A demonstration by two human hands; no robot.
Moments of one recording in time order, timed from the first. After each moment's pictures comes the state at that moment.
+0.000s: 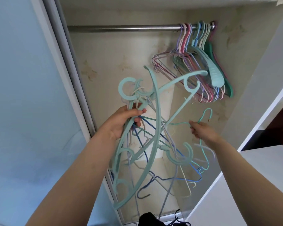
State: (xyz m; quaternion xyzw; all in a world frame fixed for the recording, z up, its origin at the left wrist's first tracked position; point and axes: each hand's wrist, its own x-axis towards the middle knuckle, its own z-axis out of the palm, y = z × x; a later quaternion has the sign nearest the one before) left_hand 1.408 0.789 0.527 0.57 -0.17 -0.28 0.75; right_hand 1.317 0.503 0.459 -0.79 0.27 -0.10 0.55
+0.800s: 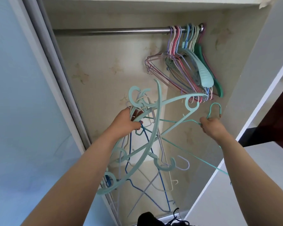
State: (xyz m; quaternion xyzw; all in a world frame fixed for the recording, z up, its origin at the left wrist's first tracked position) left_hand 1.414 0.766 0.516 0.81 -0.25 -0.12 0.51; right_hand 1.295 0.470 0.484 -0.83 0.34 -0.15 0.42
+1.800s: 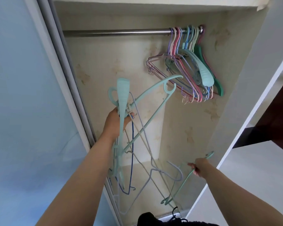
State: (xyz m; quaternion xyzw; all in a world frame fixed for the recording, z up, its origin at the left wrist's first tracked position) left_hand 1.423 0.789 0.502 0.80 -0.20 0.03 0.57; right_hand 1.274 0.503 0.324 -0.48 0.53 -0.10 0.70
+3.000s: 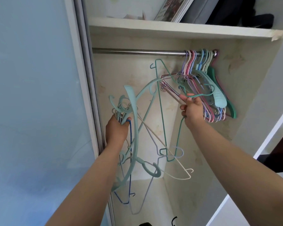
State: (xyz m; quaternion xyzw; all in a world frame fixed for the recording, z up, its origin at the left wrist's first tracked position) left_hand 1.437 0.798 0.509 0.79 -0.04 0.12 0.60; right_hand 1.408 0.551 0.557 -0.58 0.14 -0.34 0.73
